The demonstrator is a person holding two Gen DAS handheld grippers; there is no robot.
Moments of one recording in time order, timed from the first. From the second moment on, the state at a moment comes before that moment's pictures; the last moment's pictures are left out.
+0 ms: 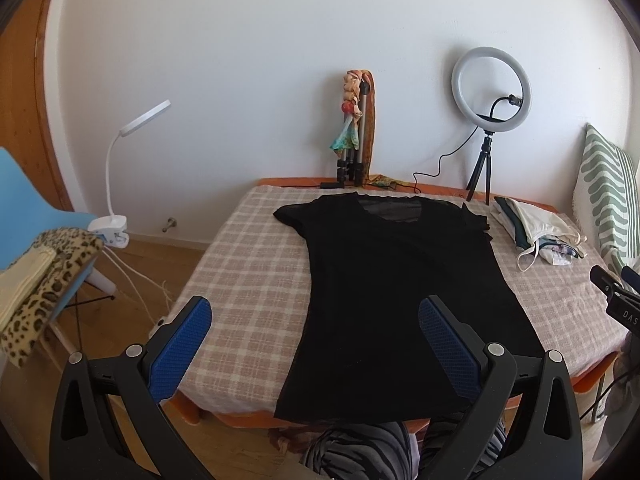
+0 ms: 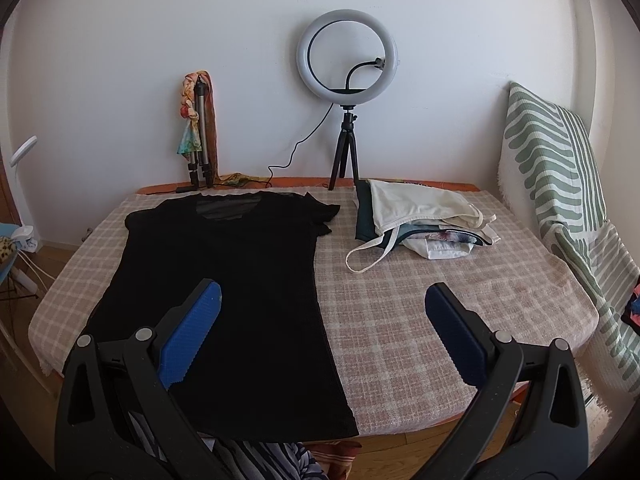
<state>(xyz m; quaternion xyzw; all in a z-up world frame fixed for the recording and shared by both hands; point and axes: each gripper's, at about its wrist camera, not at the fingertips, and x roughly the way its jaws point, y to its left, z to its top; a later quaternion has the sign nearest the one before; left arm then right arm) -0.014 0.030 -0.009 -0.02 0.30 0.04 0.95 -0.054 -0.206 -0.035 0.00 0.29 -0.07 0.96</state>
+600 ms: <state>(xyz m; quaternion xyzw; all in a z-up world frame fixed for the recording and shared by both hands) -0.016 0.098 -0.116 -0.18 0.39 -0.01 0.90 0.056 -0.113 -0.004 -0.02 0.28 0.13 0.95</state>
